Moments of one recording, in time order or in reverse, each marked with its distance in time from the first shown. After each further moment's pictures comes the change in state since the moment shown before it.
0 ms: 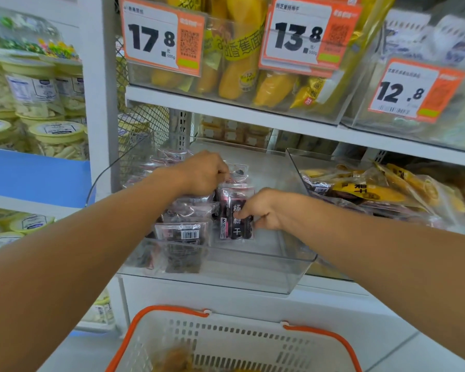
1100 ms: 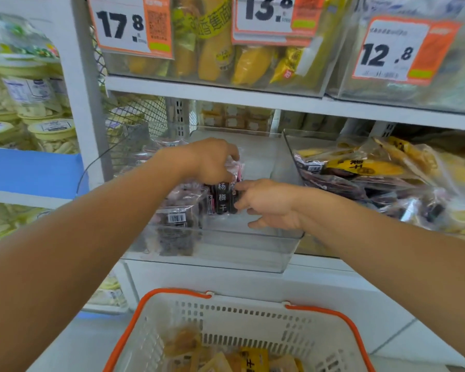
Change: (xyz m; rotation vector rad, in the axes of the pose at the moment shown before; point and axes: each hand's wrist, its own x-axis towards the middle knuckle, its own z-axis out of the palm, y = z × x) left_hand 0.003 0.048 -0.006 0.249 -0.148 -0.034; right_hand -0.038 0.029 -0.020 -0.057 -0.242 -0.177
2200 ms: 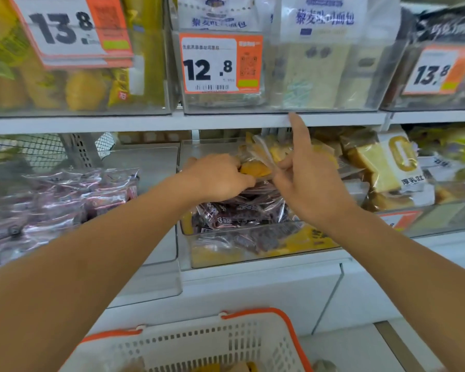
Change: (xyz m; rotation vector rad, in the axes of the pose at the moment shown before) left_hand 0.063 0.204 0.002 -0.095 0.032 0.094; right_hand -0.120 0.090 -0.185 -0.712 0.911 -0.515
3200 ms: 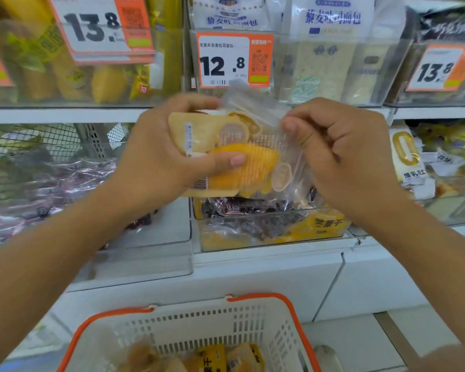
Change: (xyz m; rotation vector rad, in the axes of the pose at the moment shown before) left_hand -0.121 -0.008 -0.043 -0.727 0.639 0.279; right_hand -0.026 -0.055 -0.055 0.264 0.361 -0.347
